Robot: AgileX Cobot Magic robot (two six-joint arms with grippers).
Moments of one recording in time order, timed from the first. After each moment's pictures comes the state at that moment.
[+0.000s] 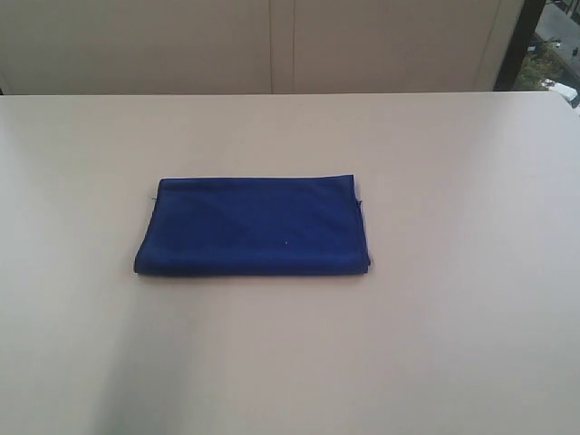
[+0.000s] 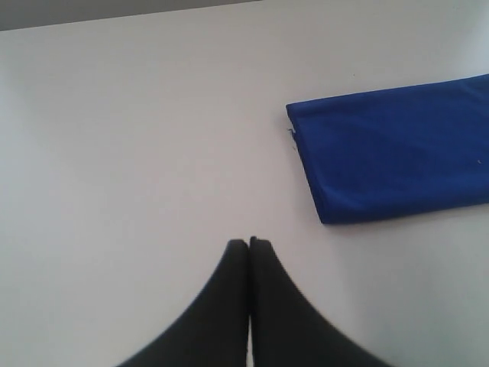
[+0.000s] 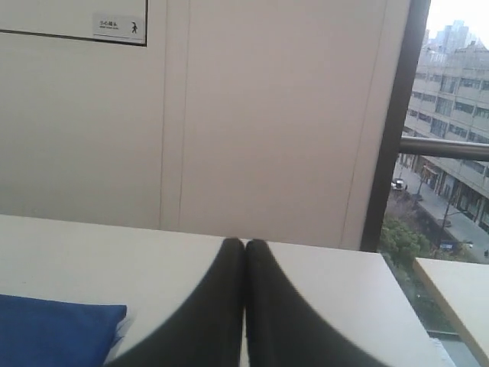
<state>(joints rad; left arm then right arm) 0.00 0.48 -0.54 -0.29 0.69 0.33 0.08 0.02 -0.30 0.01 0.27 -0.06</state>
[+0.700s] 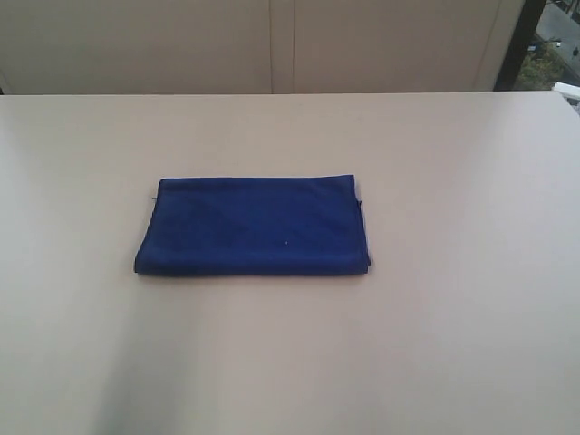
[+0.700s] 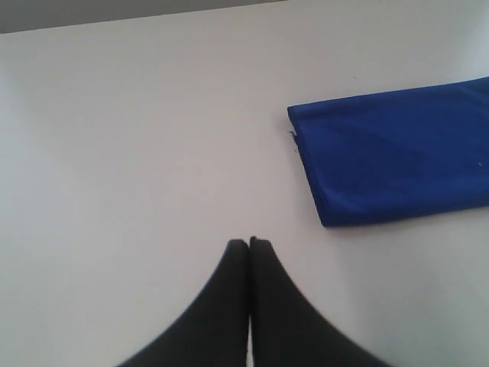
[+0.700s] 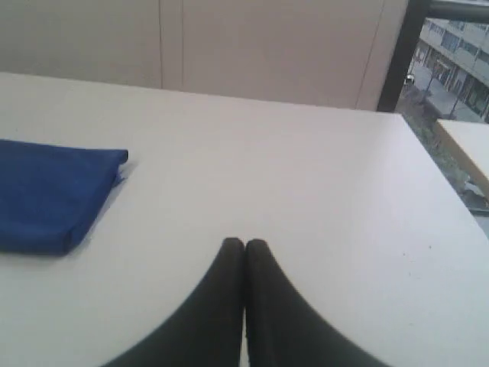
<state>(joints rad) 0.00 0.48 -0.54 -0.29 0.68 0.33 0.08 0.00 -0.07 0.01 0.35 -0.06</state>
